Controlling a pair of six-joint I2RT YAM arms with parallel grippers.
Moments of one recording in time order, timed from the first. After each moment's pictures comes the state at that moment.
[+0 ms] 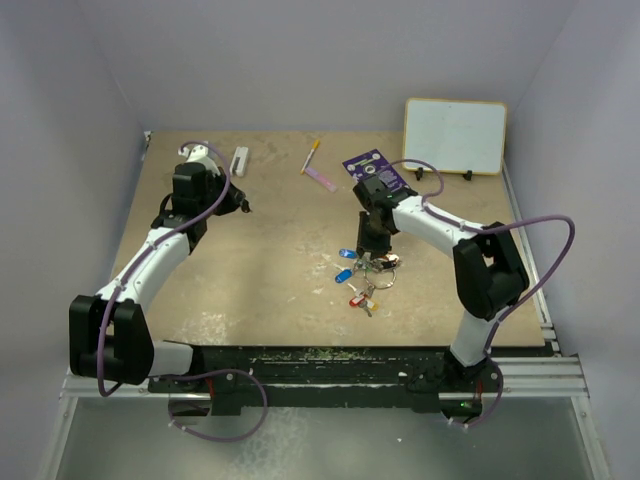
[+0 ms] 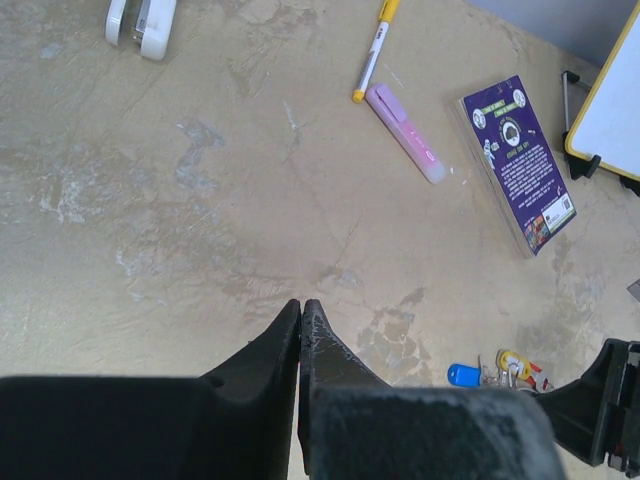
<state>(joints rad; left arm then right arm) -0.15 1.33 0.94 -0.07 0.13 -0.50 0.57 1.79 1.31 -0.78 0.04 0.65</state>
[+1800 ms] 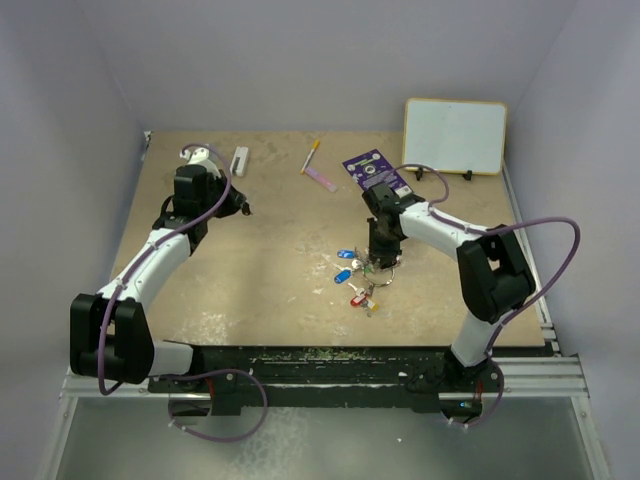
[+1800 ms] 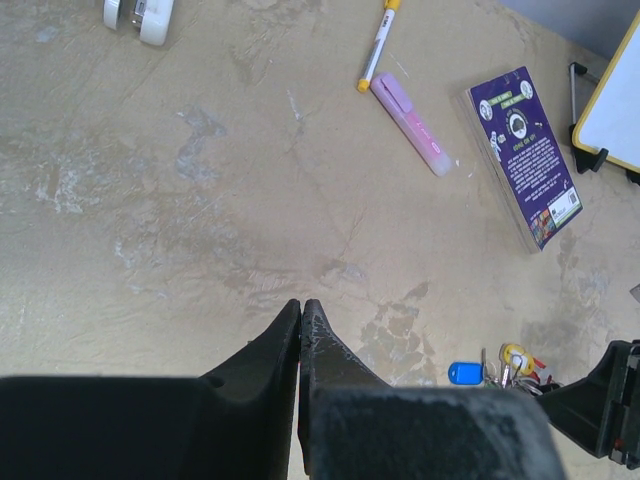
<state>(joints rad) -0.15 1.34 0.92 -0.06 0.13 -0.50 0.49 1.77 1.18 -0.73 0.09 0.53</state>
